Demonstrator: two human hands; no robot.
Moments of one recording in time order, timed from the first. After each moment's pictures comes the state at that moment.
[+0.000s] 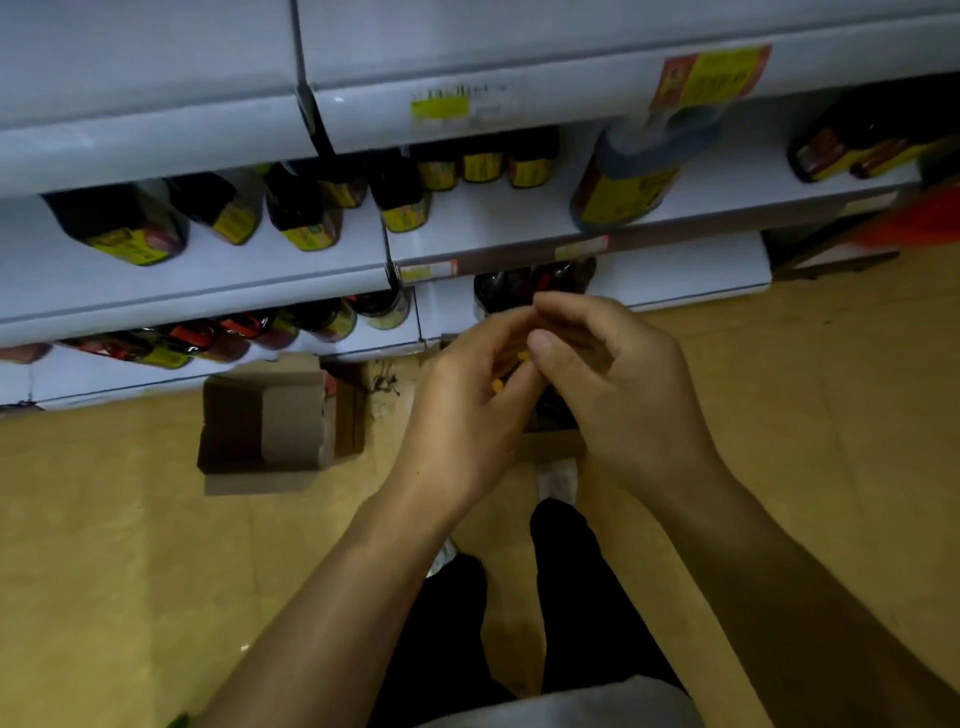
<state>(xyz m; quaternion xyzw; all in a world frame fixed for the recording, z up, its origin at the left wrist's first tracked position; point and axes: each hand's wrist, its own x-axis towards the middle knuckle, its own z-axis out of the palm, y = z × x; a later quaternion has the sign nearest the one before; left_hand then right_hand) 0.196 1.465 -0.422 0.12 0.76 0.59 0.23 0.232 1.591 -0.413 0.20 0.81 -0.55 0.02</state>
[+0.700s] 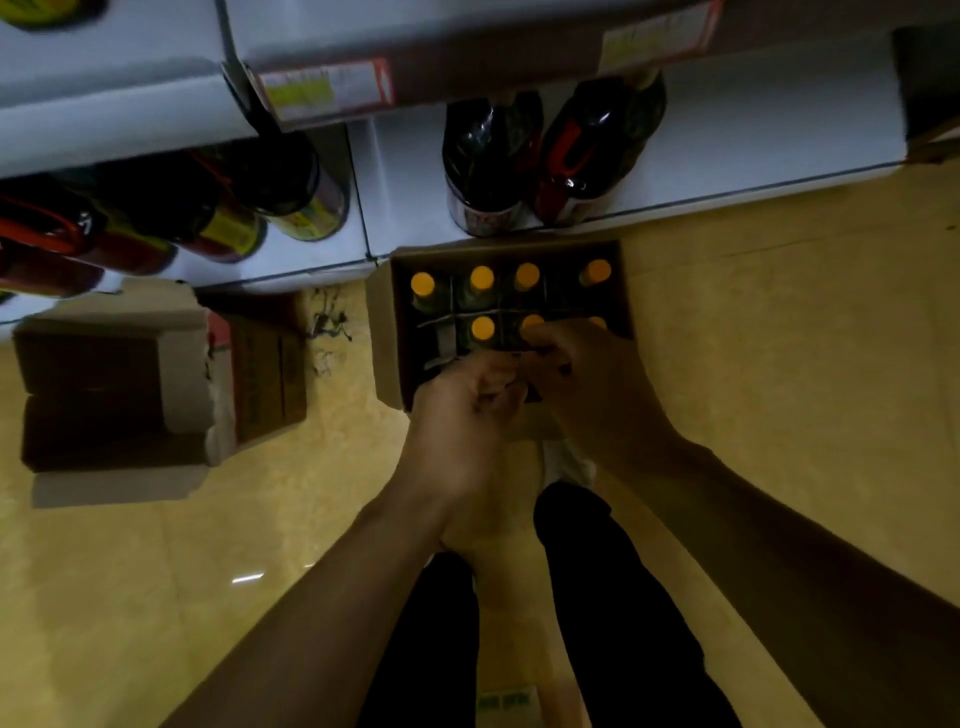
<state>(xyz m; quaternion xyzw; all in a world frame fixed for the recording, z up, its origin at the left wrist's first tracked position) 0.212 1.489 -0.759 -0.01 0.78 0.53 0.35 0.230 1.629 -0.751 0.20 0.87 -0.41 0.18</state>
